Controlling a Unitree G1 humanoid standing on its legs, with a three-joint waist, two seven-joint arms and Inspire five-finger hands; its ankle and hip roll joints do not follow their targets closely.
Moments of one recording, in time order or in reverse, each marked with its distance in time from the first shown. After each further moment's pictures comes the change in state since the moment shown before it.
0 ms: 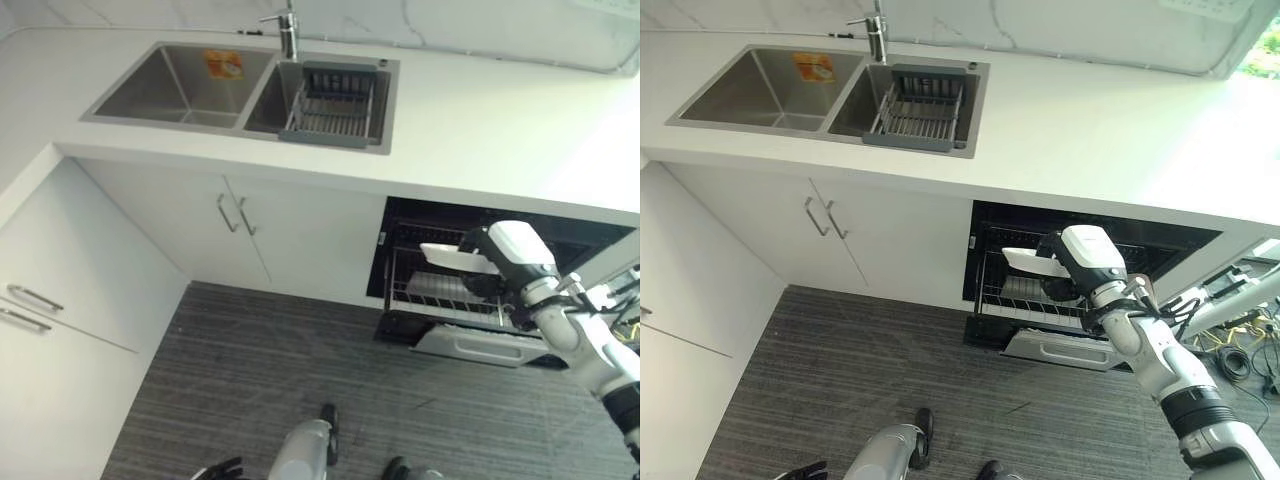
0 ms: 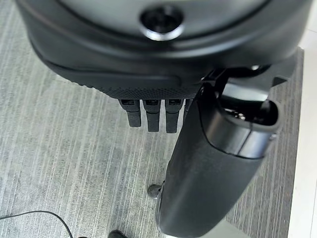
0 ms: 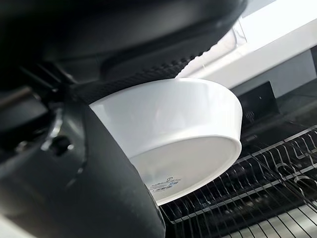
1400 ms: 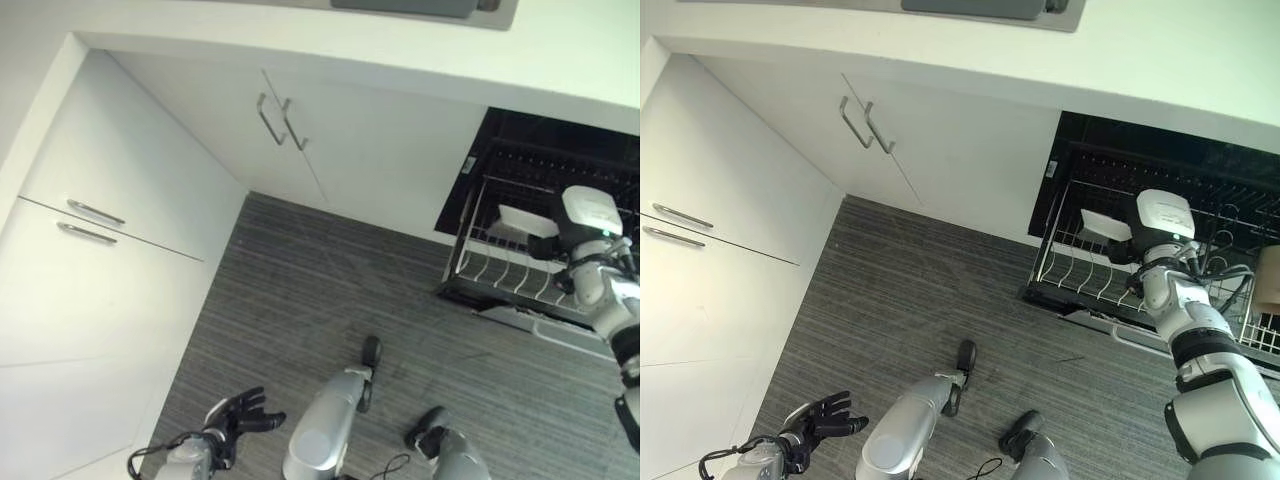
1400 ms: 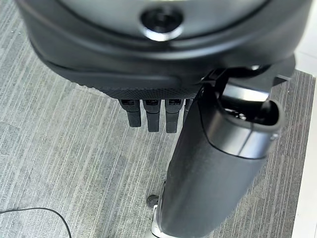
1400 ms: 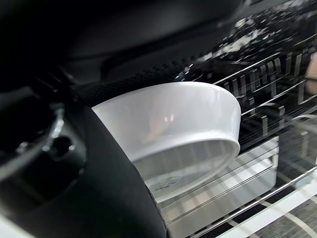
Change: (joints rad) left arm -0.070 0.072 -0.117 -0.295 -0.165 0.069 -0.041; right arm -0.395 -0.007 0.118 0.572 0.059 0.099 -0.132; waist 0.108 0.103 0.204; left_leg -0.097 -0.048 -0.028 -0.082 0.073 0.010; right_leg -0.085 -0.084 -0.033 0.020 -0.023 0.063
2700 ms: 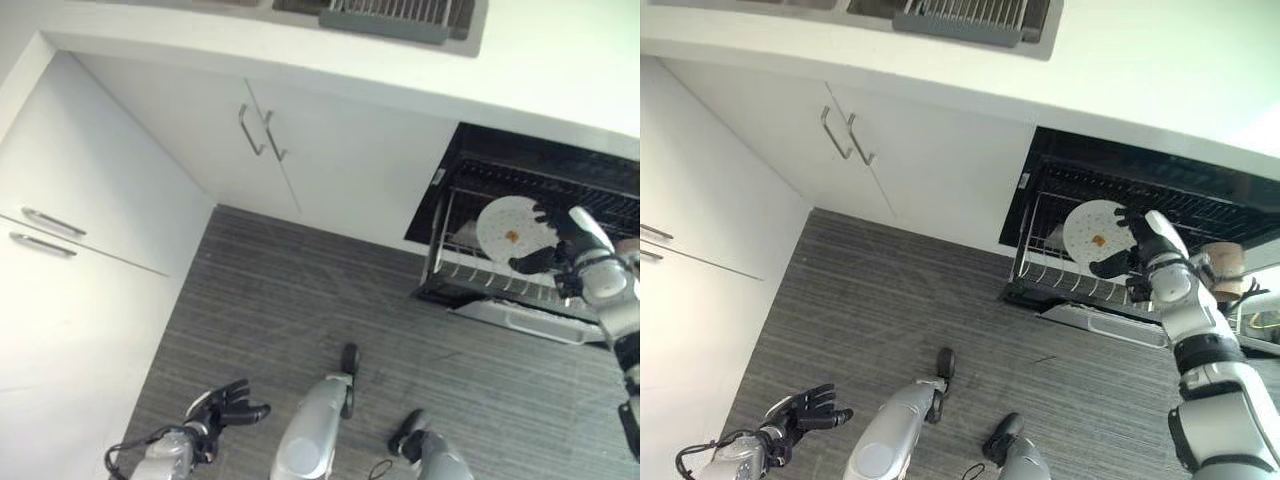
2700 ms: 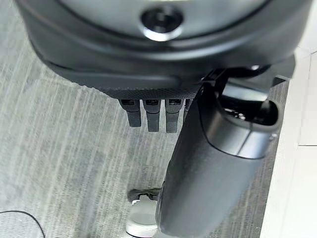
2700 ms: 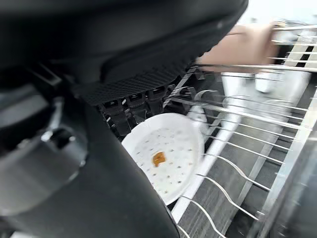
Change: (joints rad) left arm 0.040 0.080 0.062 -0.087 -0.035 0.055 -0.020; right arm 0.166 0.026 -0.231 -0.191 0.511 0.192 0.396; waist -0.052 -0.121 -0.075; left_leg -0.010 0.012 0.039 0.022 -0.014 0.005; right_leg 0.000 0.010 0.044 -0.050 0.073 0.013
